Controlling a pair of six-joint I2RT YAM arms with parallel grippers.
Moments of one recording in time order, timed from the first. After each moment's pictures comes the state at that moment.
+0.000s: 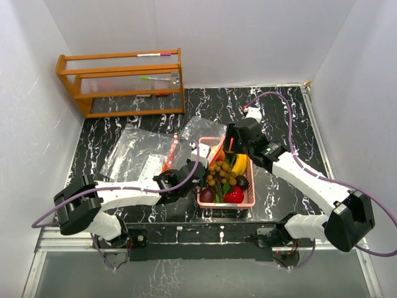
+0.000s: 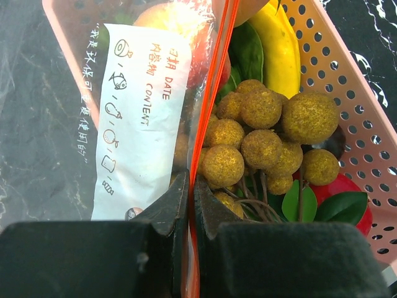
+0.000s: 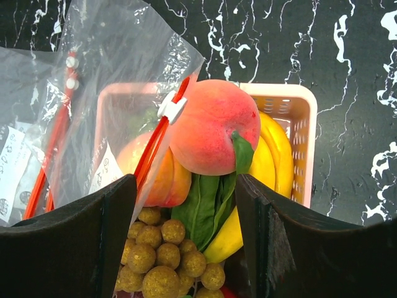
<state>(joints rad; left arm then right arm) -1.13 1.43 0.74 0.14 -0.46 -0.46 0.59 1.24 0.98 -0.41 0.29 0.55</state>
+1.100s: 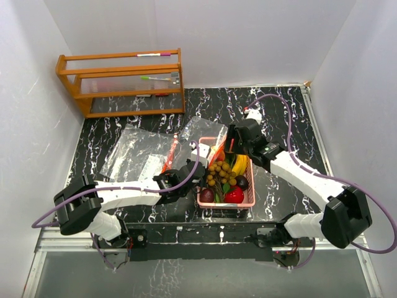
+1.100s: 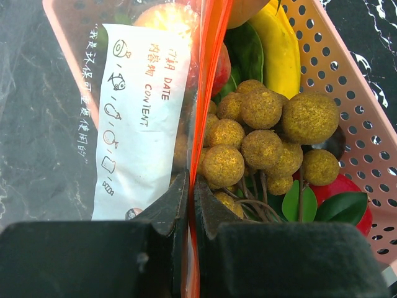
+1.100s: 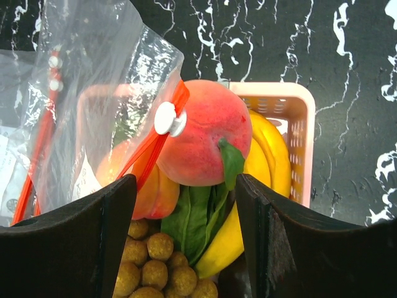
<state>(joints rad) -1.13 1.43 0.74 0.14 -0.46 -0.46 0.56 1.27 0.94 -0.36 0.26 0.55</state>
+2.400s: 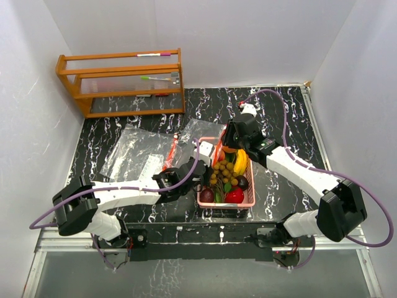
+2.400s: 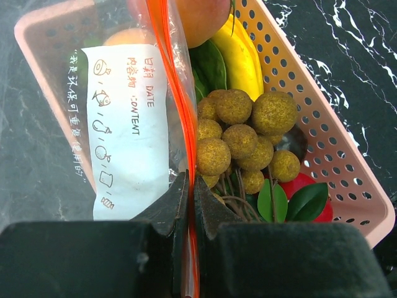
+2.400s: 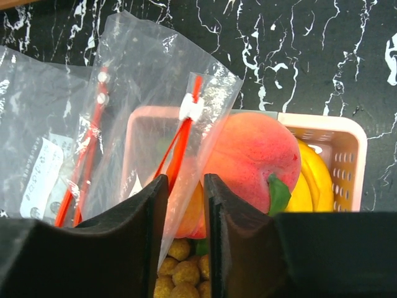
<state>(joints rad) -1.14 1.41 0.78 0.14 -0.40 -0.44 0.56 1.34 1.00 -0.27 0.19 0.57</state>
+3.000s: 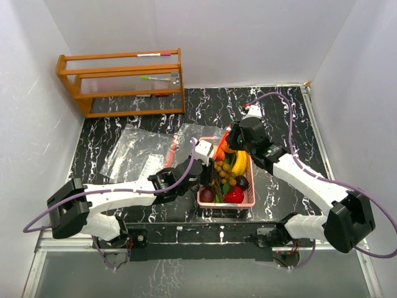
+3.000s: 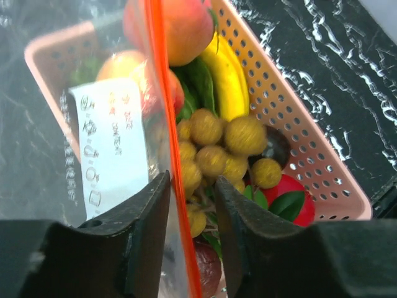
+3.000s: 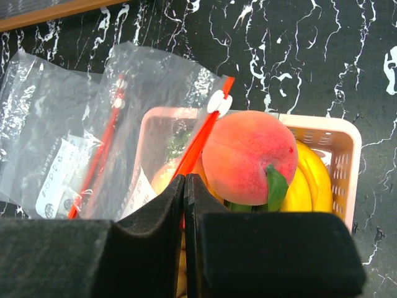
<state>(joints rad) -1.14 1.38 0.78 0.14 -0.41 -0.41 0.56 1.25 0.93 -0.21 0.17 0.56</state>
